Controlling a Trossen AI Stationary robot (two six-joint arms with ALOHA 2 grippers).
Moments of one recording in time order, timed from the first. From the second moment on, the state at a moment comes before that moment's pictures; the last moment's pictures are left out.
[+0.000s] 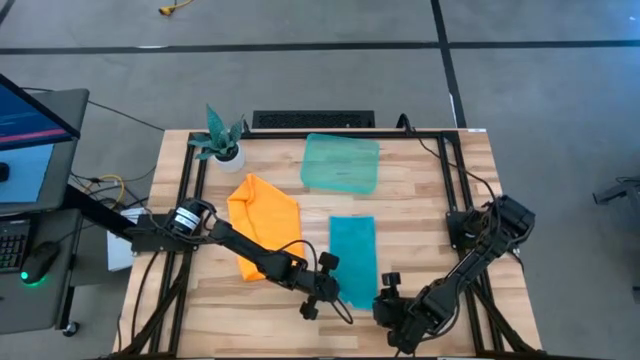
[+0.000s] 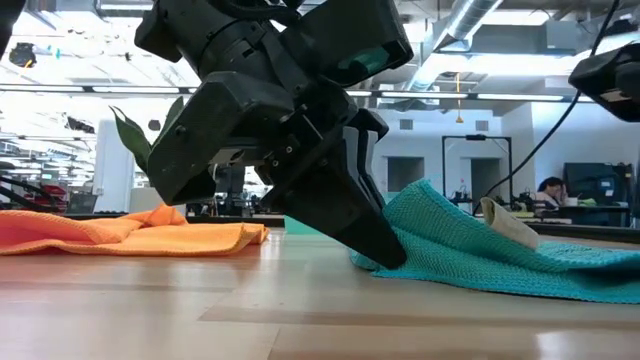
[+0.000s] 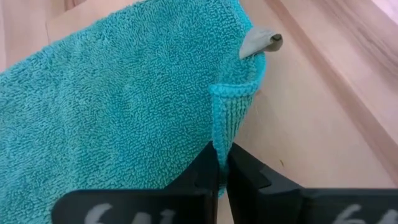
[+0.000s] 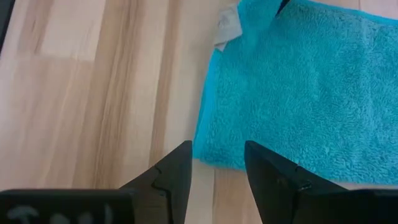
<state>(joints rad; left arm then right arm) -0.40 2.11 1.30 -0.04 -0.16 0.14 0.86 1.86 1.11 -0.53 0.46 0.63</state>
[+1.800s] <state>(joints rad) -0.40 2.11 1.30 -0.06 -0.16 0.13 0.80 1.94 1.06 -0.40 0.36 0.57</state>
